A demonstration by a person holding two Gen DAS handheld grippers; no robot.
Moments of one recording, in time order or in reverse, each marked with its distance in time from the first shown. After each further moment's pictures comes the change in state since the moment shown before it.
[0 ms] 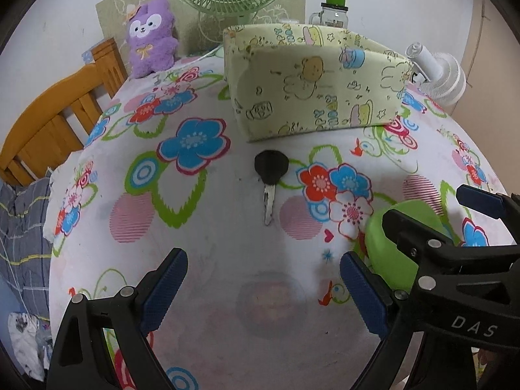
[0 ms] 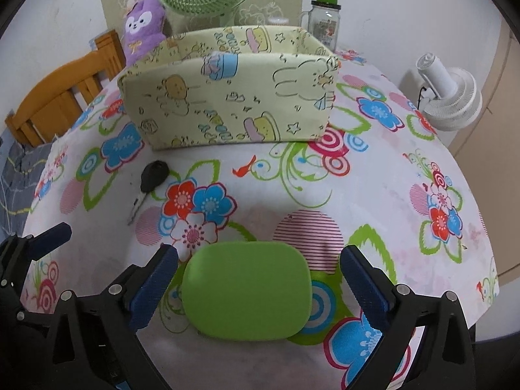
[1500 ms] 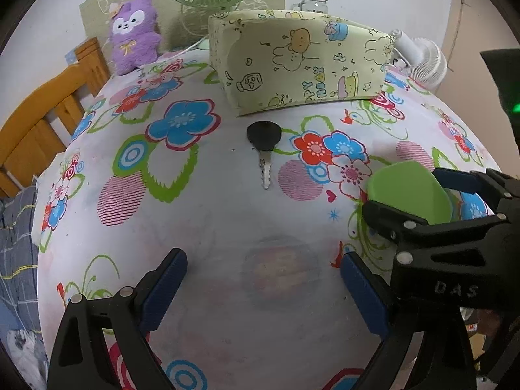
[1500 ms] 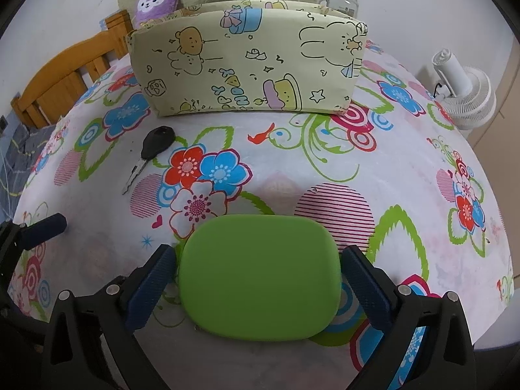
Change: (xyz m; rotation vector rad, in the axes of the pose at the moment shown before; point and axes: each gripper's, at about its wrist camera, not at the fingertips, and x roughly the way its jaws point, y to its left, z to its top) left arm 0.005 0.007 -0.024 0.076 0.007 -0.067; right arm 0.023 0.009 -0.019 -0.055 0.023 0.002
